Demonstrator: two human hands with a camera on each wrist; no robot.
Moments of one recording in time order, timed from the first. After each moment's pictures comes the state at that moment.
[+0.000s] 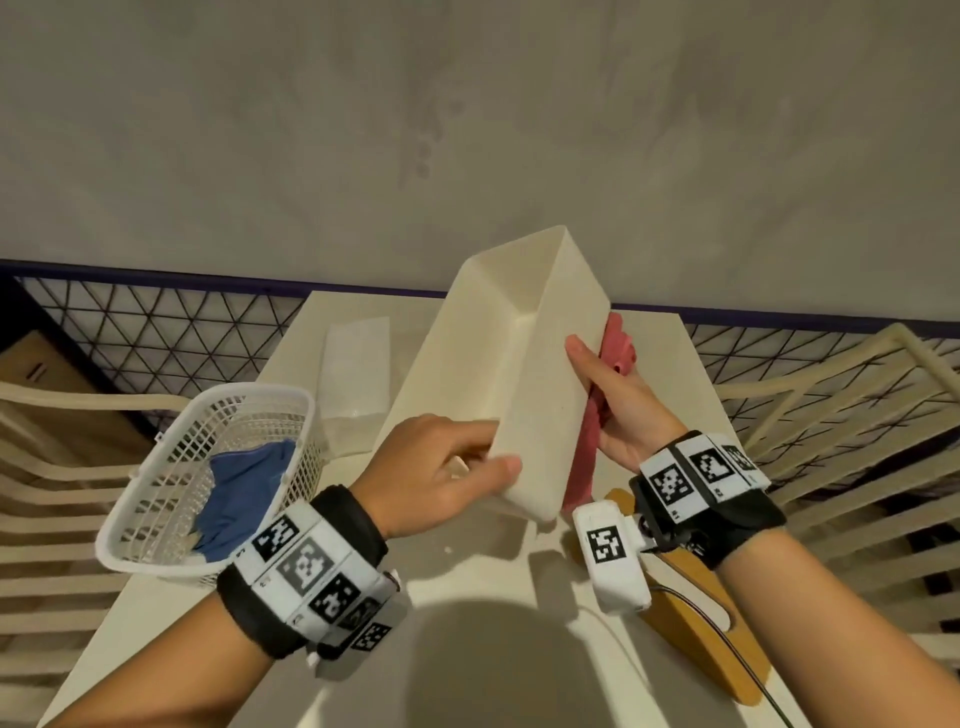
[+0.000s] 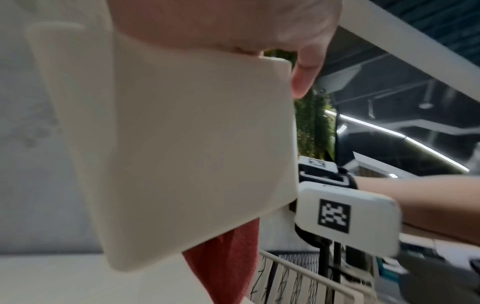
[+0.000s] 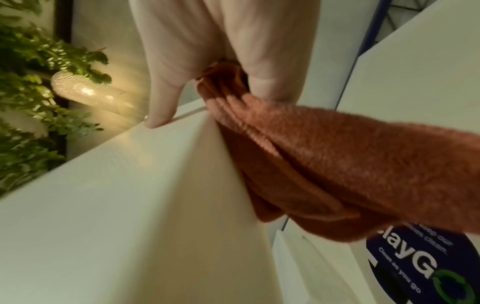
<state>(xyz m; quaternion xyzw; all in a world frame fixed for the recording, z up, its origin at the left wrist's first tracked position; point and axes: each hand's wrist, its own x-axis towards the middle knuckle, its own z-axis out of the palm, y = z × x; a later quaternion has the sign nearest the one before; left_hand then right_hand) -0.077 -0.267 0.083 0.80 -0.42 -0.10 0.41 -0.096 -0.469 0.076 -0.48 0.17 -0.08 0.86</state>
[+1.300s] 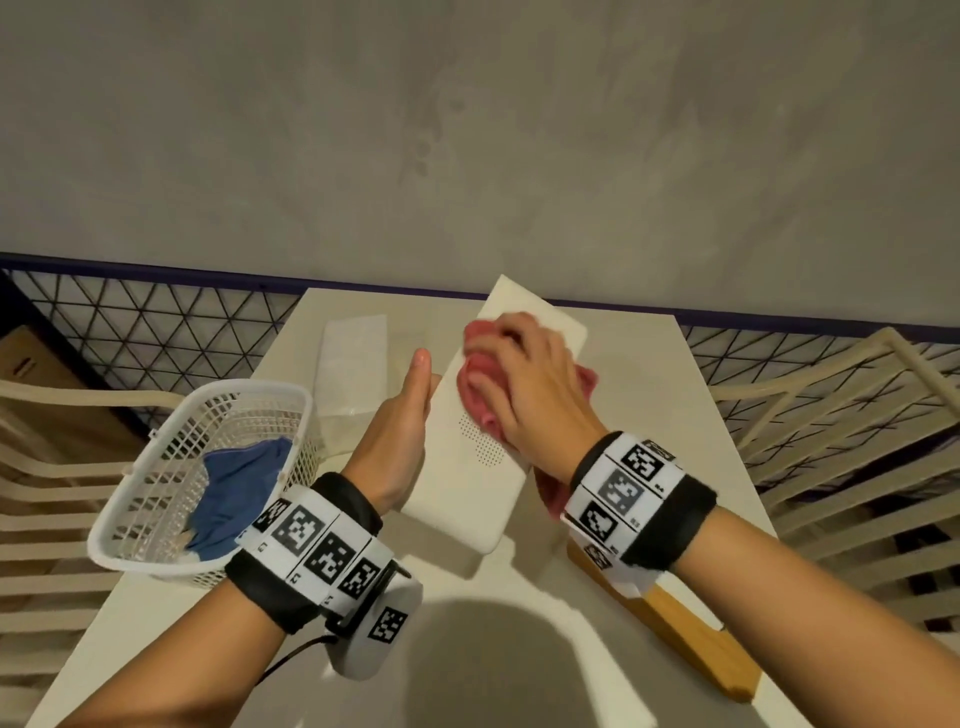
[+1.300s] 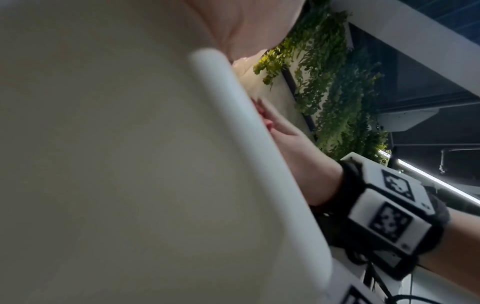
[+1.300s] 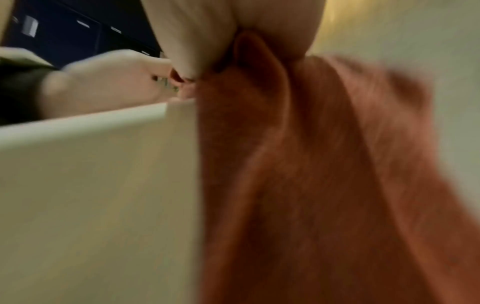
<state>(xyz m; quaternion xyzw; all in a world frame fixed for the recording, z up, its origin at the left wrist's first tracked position) -0.058 -0.276 0.077 0.70 -0.12 -0.22 0.67 -0.090 -0.412 0.084 -0.95 -0.04 -0.21 0.23</state>
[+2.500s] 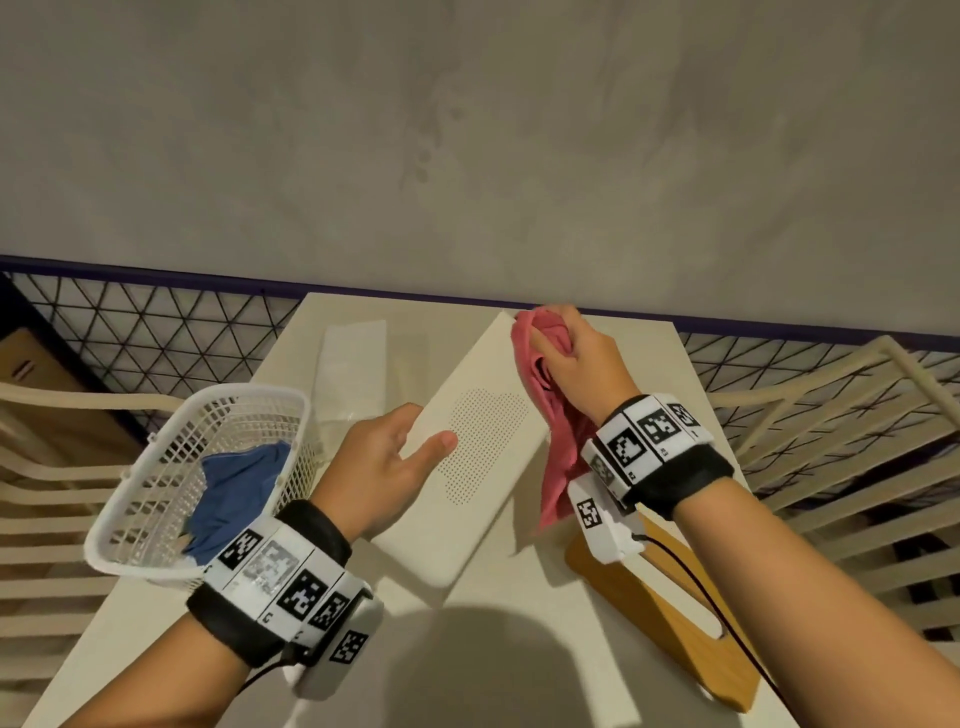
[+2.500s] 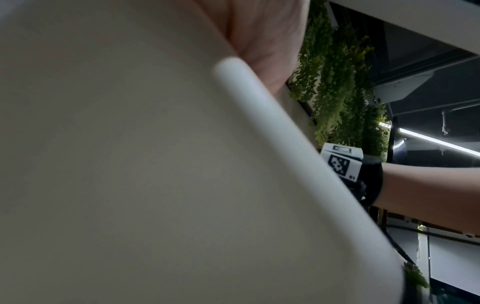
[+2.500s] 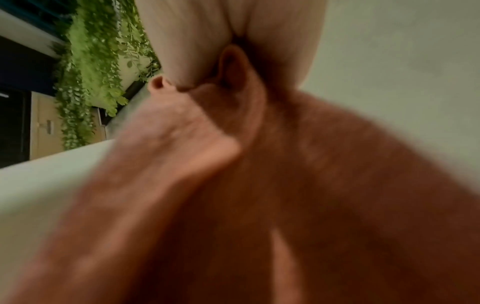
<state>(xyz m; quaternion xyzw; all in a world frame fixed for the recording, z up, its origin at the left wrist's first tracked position) -0.062 -0.249 0.065 0.82 -0.26 -0.08 0.50 -0.065 -0.462 0.091 -0.89 0.09 -0.18 0.42</state>
